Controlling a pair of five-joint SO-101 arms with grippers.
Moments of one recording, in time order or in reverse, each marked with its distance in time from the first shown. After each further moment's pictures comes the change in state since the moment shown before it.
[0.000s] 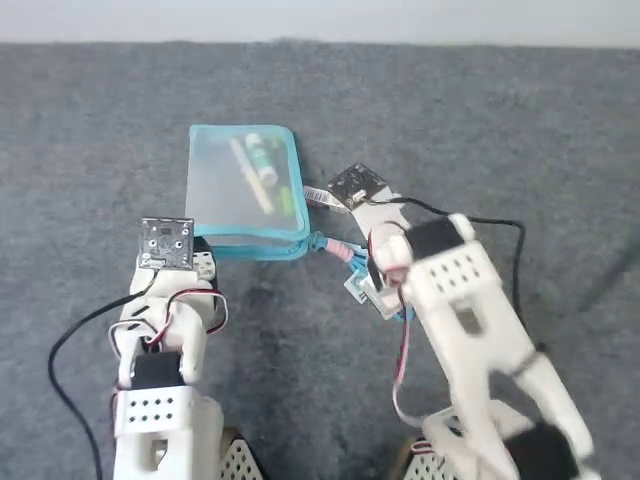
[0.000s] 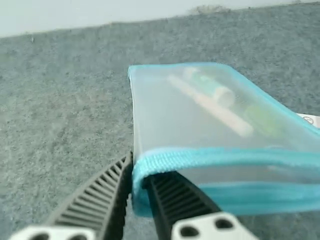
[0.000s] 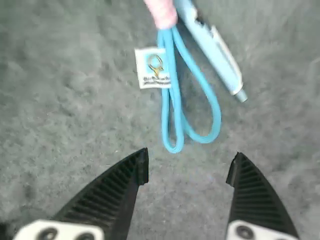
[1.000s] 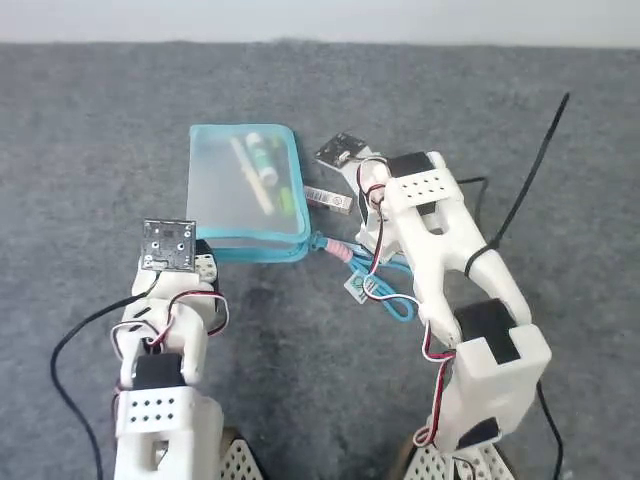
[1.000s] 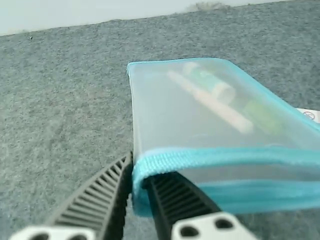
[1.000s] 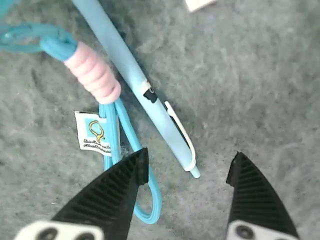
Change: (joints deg) left arm 0.1 0.0 1.3 -0.7 -0.3; right arm 6.2 41.2 -27.3 -6.2 14.1
